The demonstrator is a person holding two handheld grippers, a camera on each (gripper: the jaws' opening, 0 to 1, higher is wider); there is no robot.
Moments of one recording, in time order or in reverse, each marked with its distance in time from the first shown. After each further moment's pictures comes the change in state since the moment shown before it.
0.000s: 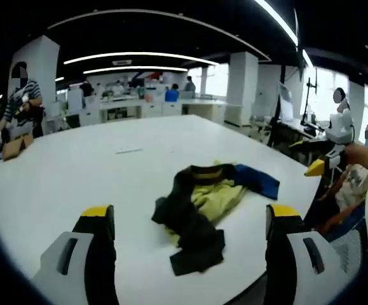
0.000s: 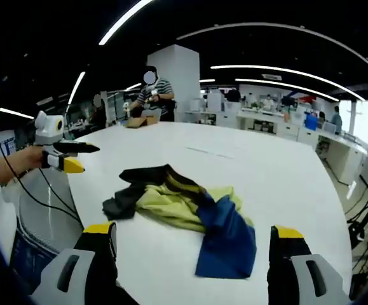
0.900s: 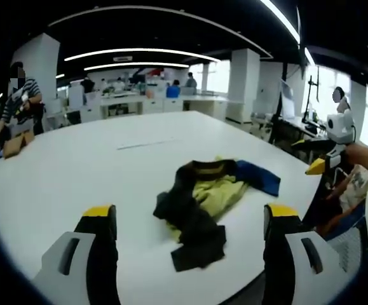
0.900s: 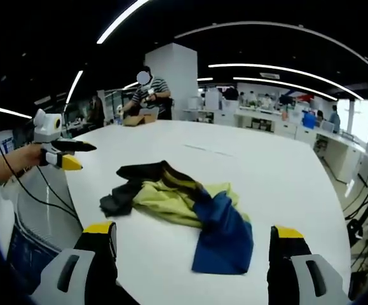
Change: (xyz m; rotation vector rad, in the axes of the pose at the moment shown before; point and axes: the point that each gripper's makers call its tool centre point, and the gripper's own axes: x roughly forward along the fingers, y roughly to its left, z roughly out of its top) left arm 0.001 0.004 -0.004 -0.007 0.013 0.002; right arm -0.003 -0.005 -0.004 0.012 -0.003 -0.012
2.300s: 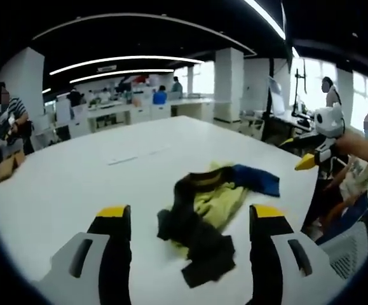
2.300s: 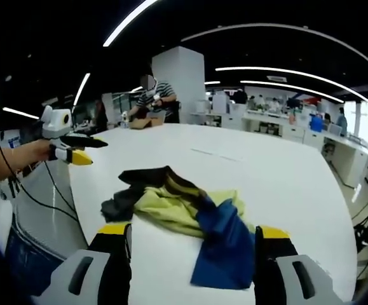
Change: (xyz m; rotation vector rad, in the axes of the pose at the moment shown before) left arm 0.022 0.000 0.025 0.114 -0.019 -0.081; right arm 0.025 -0.001 0.011 -0.024 -0.023 0.070
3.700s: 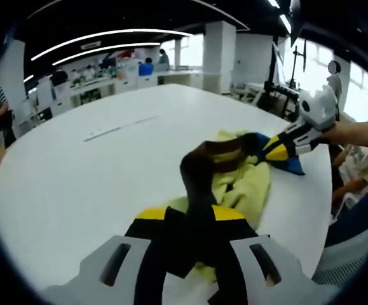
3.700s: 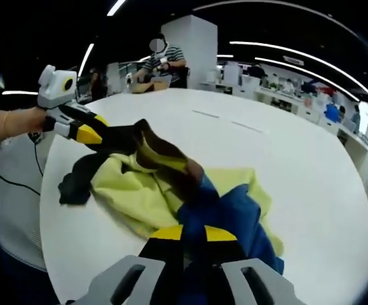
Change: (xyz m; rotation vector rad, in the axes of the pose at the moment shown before) left arm 0.104 0.030 -0.059 -0.005 0.197 -0.081; right arm 0.123 -0.028 -0.053 -0.075 0.220 0.015
